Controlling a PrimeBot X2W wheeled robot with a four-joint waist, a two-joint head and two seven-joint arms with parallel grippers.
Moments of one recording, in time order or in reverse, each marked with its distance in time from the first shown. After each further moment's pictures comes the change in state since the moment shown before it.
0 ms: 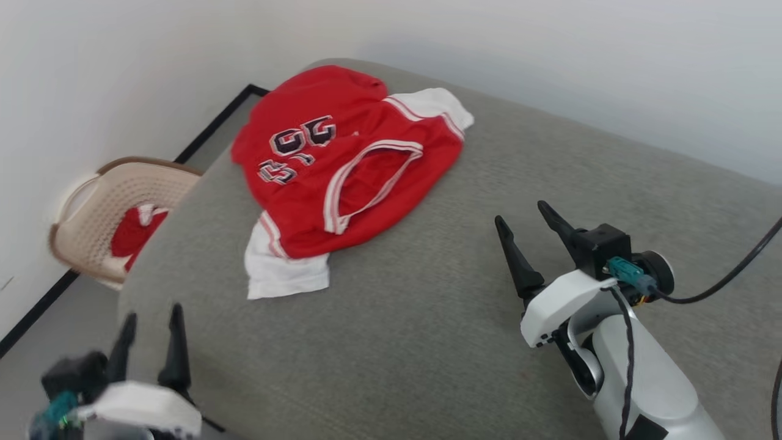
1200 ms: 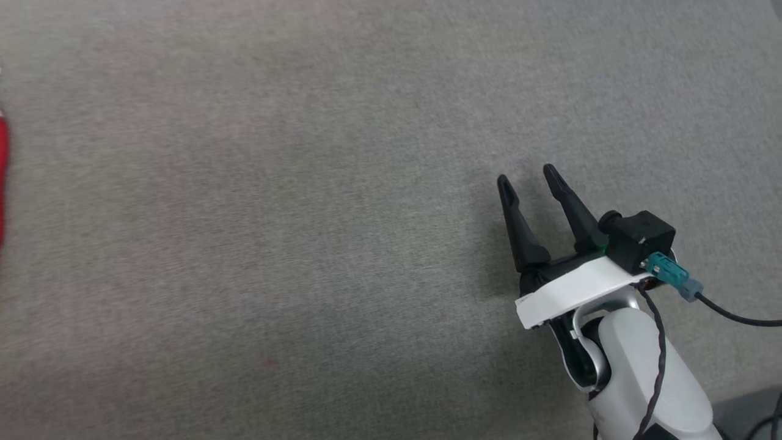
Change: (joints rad) left arm -0.567 0.963 -0.834 0.290 -0.847 0.000 0.401; right arm 0.072 0.017 -0.016 -0.277 0.157 0.000 0.000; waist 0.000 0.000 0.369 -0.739
